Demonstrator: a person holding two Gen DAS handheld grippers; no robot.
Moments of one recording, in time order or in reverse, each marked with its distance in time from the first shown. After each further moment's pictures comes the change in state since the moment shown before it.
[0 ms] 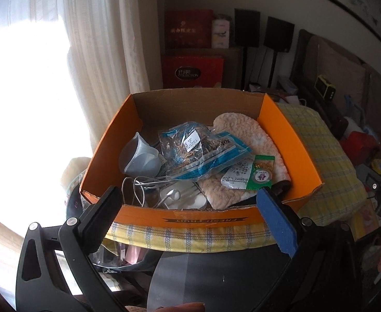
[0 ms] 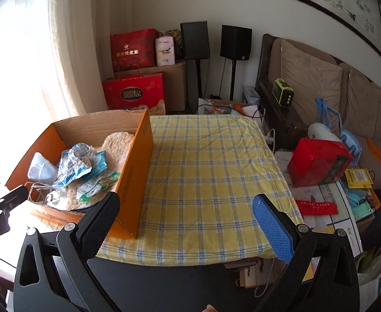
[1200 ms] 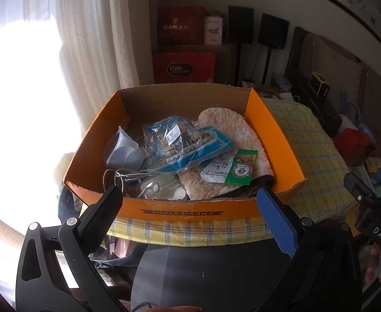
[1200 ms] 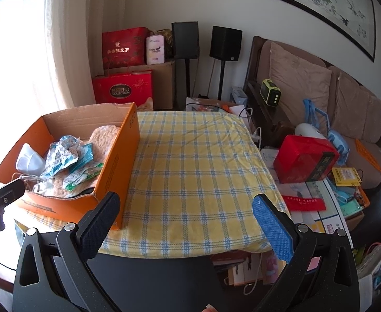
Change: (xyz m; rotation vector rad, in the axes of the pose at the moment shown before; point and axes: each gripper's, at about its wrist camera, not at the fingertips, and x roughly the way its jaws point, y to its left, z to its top) left arm -0.003 -0.021 -0.004 0.002 0.022 -0.028; right arm -0.003 -0.005 -0.017 -0.021 -0.005 -0.070
